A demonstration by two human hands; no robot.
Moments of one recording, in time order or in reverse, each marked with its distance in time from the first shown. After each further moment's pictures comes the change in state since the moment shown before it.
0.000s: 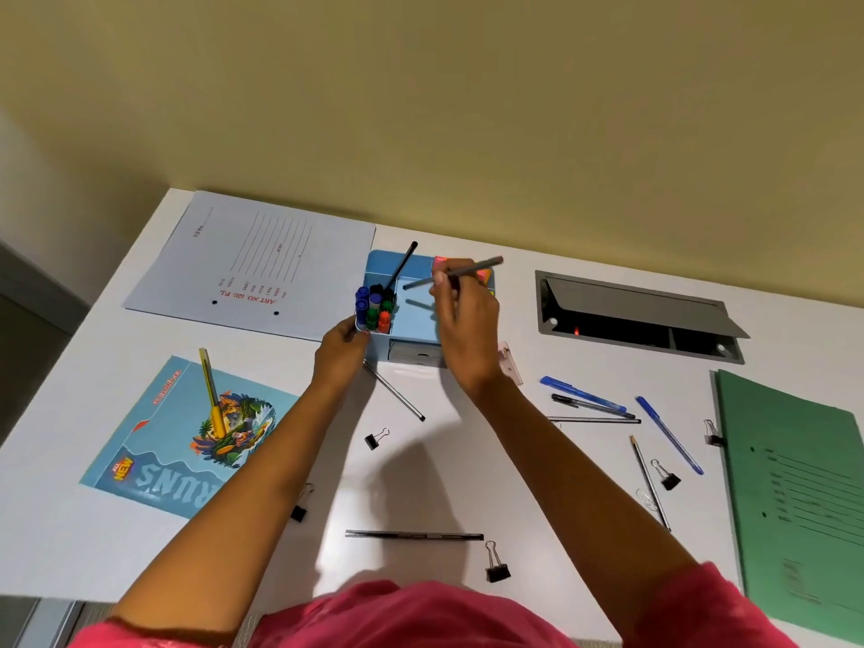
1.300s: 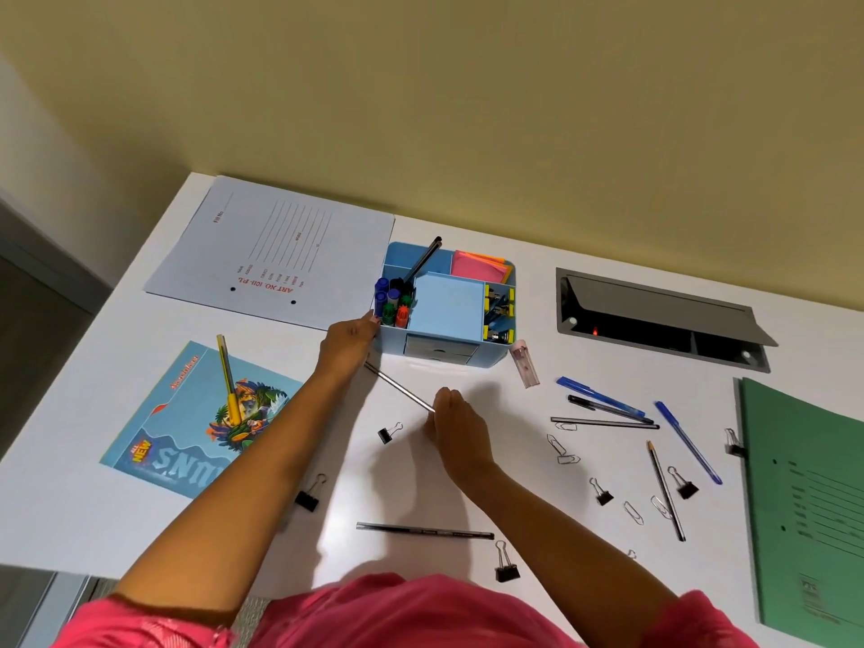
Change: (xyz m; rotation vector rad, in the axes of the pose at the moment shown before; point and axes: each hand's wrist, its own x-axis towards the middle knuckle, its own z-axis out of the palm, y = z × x) left_hand 0.016 -0.014 -0.013 0.013 -0.031 -0.062; right_hand -0.114 0.090 0.035 -0.685 -0.502 0.060
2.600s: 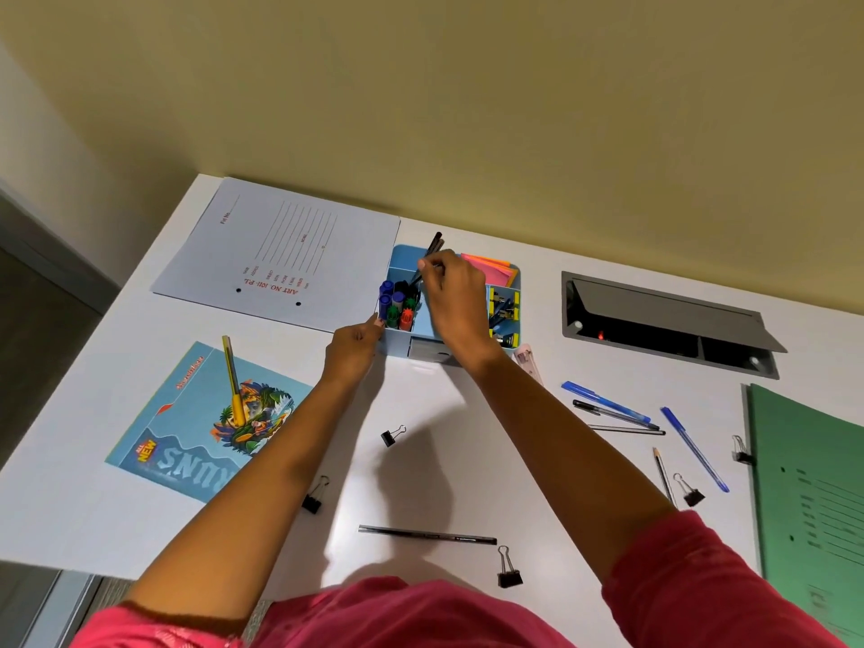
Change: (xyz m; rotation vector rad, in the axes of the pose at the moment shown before) left_hand 0.003 -0.009 0.004 0.012 0.052 0.030; right_hand 0.119 -0.054 -0.113 0.515 0.347 0.010
